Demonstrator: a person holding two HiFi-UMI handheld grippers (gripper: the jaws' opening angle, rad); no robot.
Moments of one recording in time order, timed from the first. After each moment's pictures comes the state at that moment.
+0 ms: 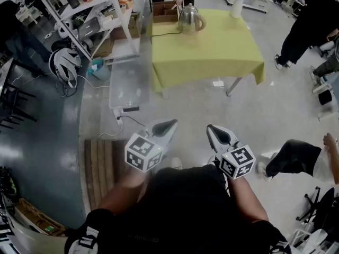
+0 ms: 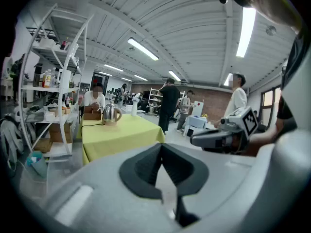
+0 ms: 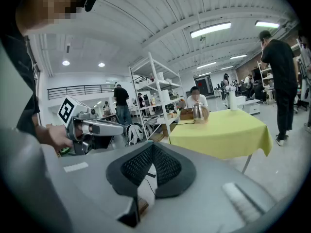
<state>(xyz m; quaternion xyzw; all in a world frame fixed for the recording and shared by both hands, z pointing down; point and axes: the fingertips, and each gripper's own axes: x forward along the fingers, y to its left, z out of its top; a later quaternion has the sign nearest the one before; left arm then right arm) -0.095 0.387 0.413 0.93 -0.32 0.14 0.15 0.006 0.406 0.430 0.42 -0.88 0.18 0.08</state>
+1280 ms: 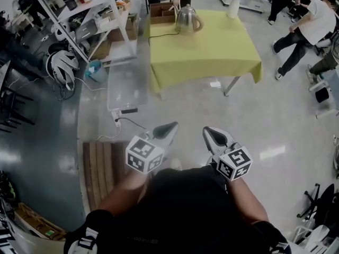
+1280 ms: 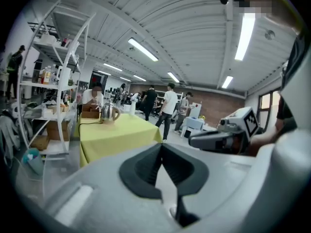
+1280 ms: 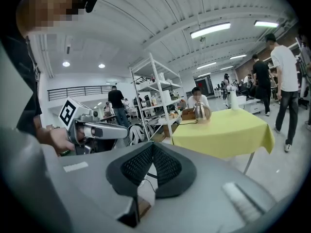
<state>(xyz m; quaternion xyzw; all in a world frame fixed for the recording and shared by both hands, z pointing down) -0.101 0.396 0.419 0.93 -0.30 0.13 0.16 -0.015 0.416 0.431 0.42 -0.89 0.18 0.07</state>
